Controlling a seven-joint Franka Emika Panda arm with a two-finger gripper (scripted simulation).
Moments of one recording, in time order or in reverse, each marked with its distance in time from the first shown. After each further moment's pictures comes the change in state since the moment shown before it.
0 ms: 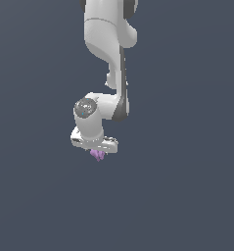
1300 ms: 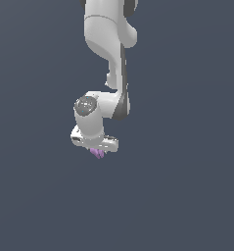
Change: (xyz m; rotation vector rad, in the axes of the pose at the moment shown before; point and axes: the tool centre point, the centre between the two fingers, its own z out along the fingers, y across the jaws) arm -0.002 -0.002 -0.007 0.000 0.000 0.001
